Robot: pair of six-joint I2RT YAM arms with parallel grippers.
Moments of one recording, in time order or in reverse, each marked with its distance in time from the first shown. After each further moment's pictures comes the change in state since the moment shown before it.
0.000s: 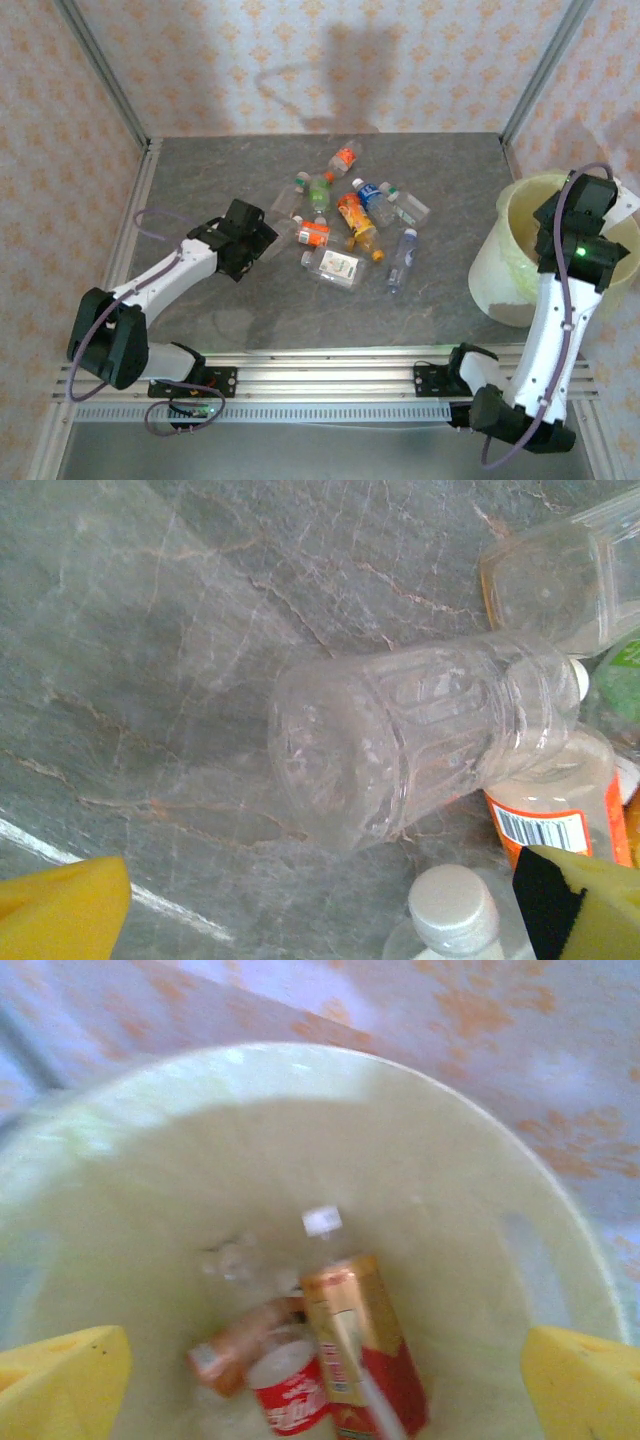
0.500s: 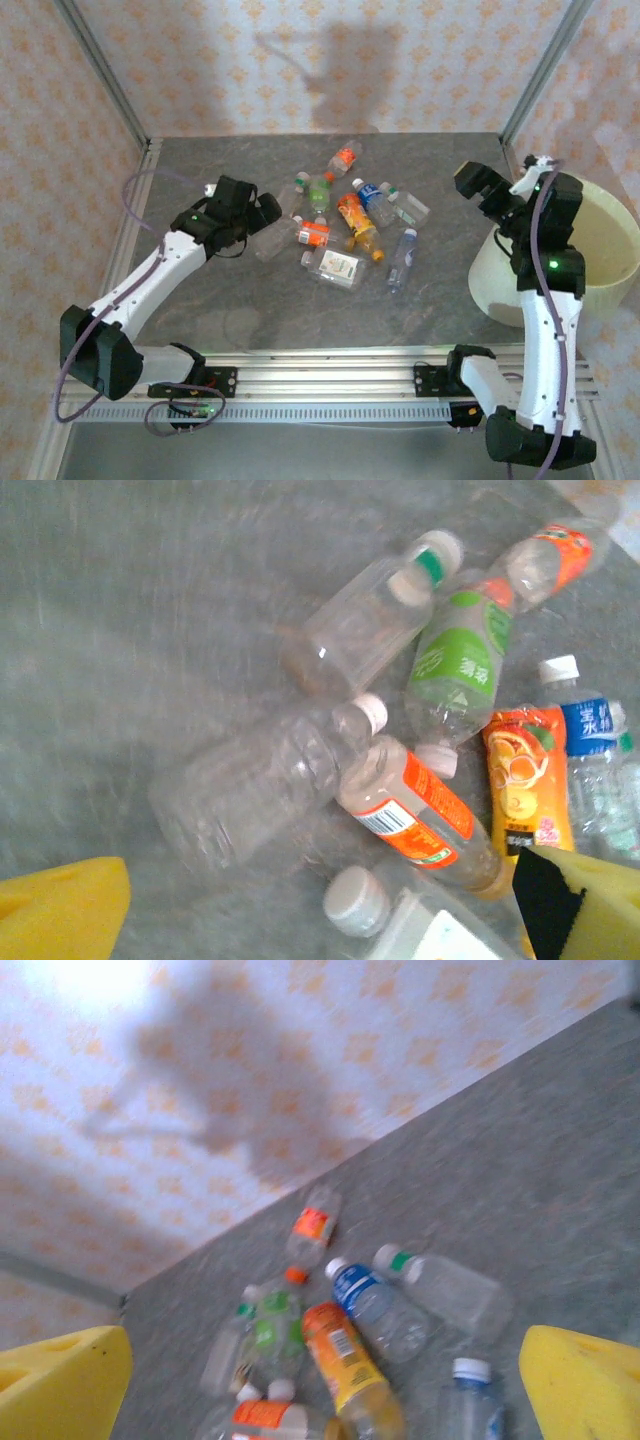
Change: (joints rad) left arm 0.000 -0.045 0.231 -0.051 -0.060 0.454; right arm 0.225 -0.082 -0.241 0.465 -0.805 0.159
